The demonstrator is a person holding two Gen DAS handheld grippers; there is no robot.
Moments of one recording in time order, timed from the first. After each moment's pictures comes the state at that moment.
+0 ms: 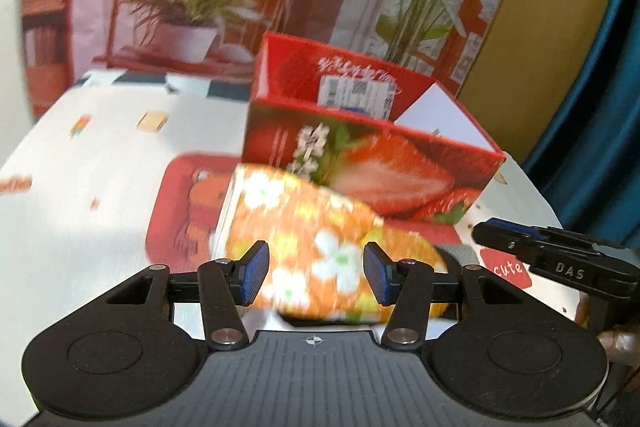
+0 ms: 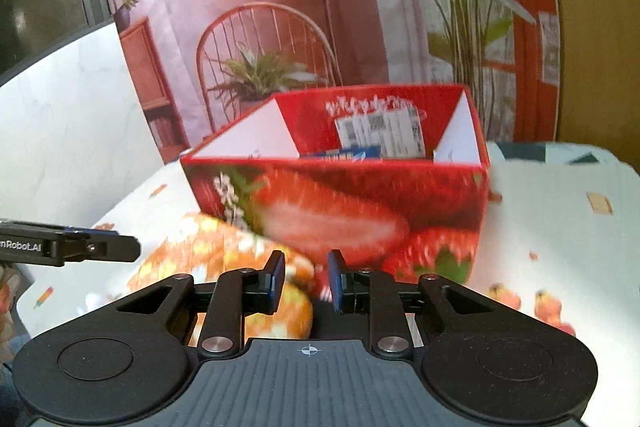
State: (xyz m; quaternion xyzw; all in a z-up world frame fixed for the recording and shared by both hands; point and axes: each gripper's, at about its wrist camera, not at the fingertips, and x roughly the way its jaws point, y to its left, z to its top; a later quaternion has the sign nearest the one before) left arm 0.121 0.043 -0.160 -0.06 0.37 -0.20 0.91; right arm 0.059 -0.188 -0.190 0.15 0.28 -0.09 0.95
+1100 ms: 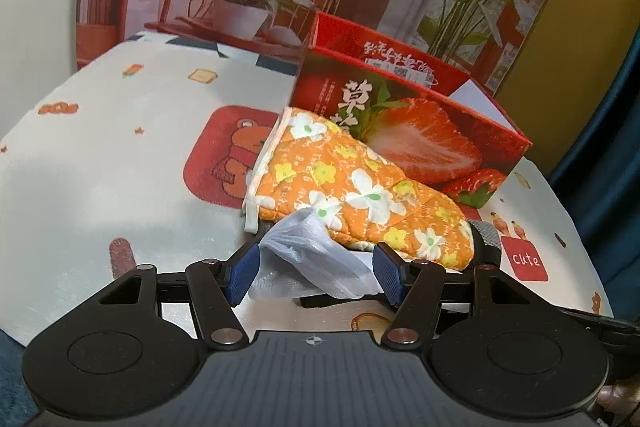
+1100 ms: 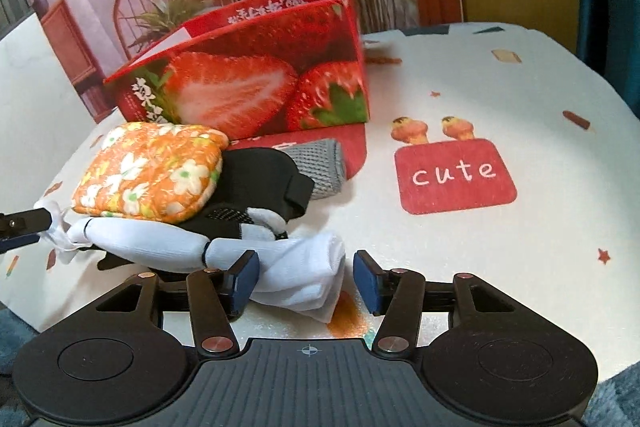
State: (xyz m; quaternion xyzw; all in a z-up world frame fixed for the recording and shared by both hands) left arm 0.084 0.059 -0.189 -0.10 0.37 -0.14 0.91; right arm -0.017 -0.191 -0.251 0.22 0.35 -0.18 0.89
